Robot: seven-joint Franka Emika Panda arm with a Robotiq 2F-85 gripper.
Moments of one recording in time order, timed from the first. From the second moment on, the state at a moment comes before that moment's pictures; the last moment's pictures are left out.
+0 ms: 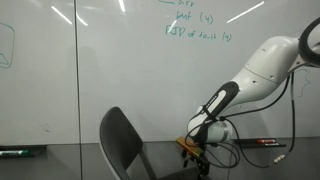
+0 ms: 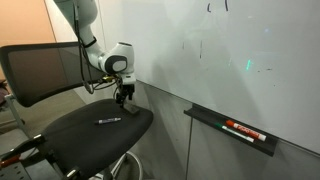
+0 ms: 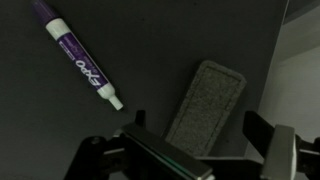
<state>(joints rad) 0.31 0.83 -0.03 -1.82 0.33 2.70 1.28</state>
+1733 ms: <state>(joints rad) 0.40 0.94 -0.11 -1.66 0.13 2.61 1.50</state>
